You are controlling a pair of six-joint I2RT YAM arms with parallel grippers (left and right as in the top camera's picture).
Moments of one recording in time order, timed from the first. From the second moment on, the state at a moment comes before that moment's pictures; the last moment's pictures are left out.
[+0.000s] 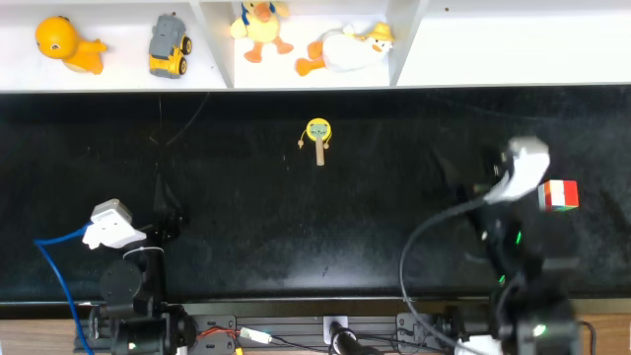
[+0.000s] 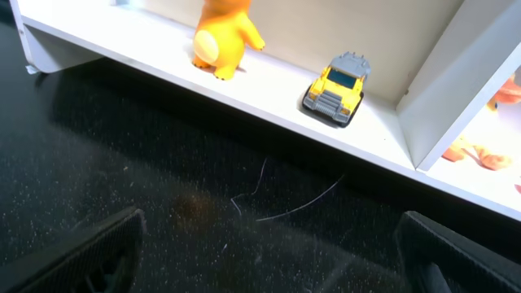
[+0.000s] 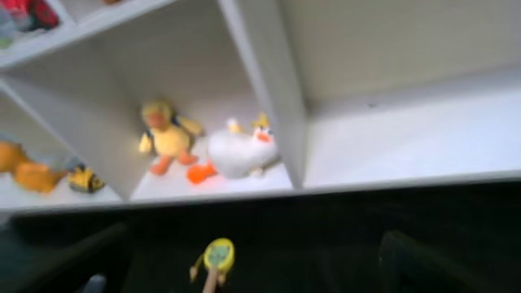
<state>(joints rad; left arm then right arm) 0.11 0.01 0.05 -0.13 -0.14 -0.31 0.07 0.56 0.73 -0.40 -0.21 0.31</state>
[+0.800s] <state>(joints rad) 0.11 0.01 0.04 -0.13 -0.14 -0.31 0.62 1.71 1.46 -0.87 -0.03 0.20</state>
